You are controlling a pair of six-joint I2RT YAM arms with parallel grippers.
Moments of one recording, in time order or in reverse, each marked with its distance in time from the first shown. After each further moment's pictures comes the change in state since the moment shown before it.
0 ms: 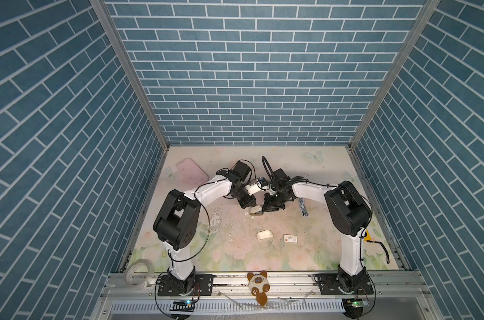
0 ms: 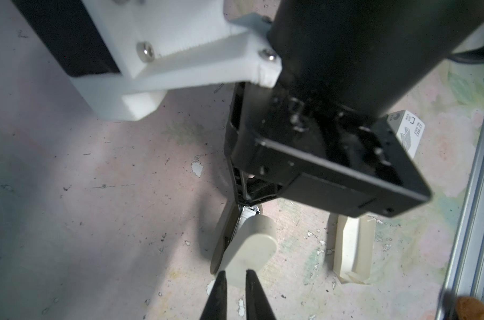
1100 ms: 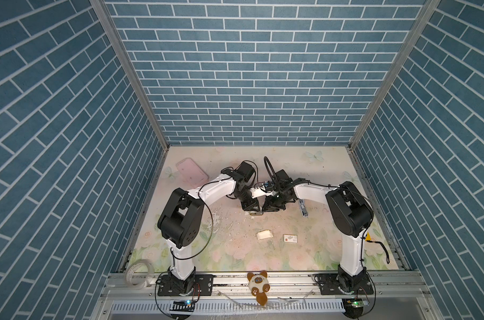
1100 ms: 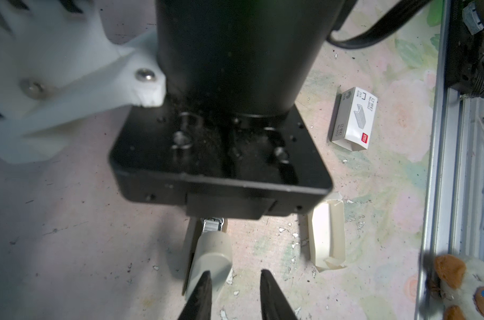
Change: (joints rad) left arm -0.034 0.042 0.060 -0.098 0.068 0.170; right arm -0.019 -0.019 -0.054 0.076 -0.027 0.012
